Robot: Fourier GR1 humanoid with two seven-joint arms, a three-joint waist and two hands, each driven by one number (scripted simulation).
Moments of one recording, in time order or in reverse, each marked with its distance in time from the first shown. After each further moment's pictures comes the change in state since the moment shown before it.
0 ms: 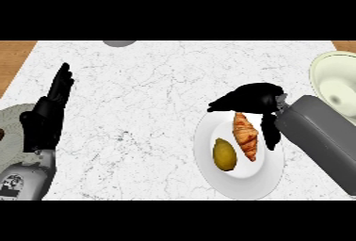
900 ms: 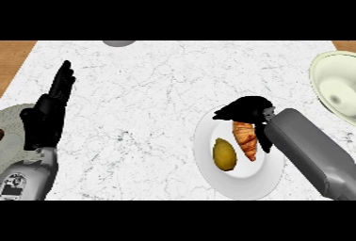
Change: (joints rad) left arm -0.014 -0.053 0.045 -0.017 -0.054 -0.052 0.031; right arm 0.081 0.133 -0.036 0.211 0.351 -0.086 -0.077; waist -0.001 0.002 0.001
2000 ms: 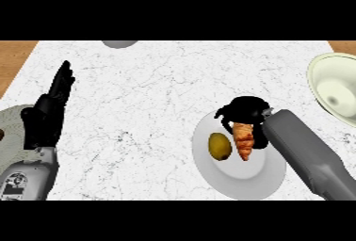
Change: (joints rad) left arm 0.000 -0.037 0.048 0.012 -0.038 -0.049 -0.013; right arm 0.007 0.076 -0.091 0.154 0.221 -0.230 -0.253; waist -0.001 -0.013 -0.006
